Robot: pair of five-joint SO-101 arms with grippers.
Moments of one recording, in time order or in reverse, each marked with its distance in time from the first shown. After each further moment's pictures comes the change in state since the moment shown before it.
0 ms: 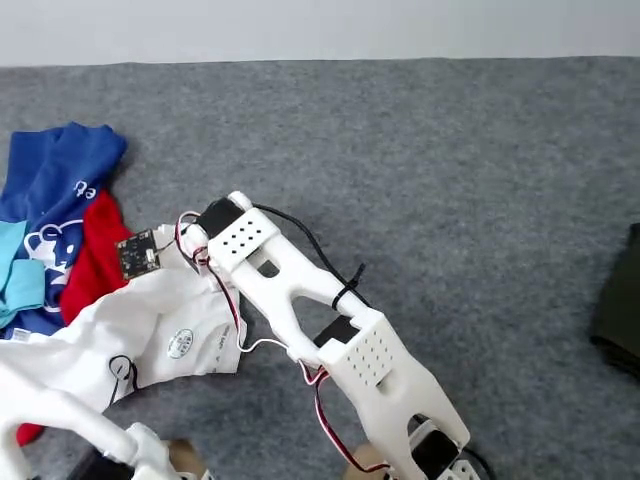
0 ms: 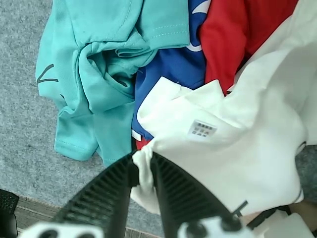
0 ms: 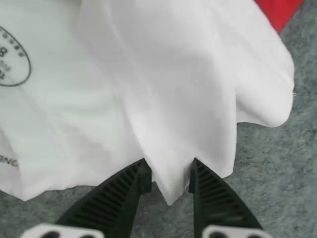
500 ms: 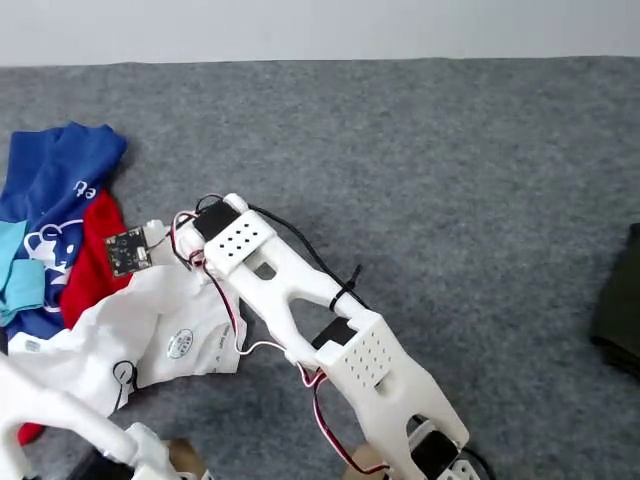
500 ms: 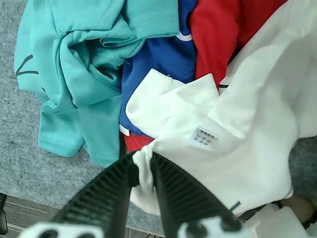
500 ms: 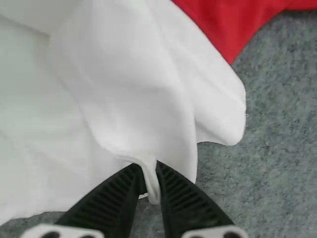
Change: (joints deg) left arm 0.0 0.0 3.3 0.0 0.3; right arm -0.8 0.0 -1.7 -6.3 0.3
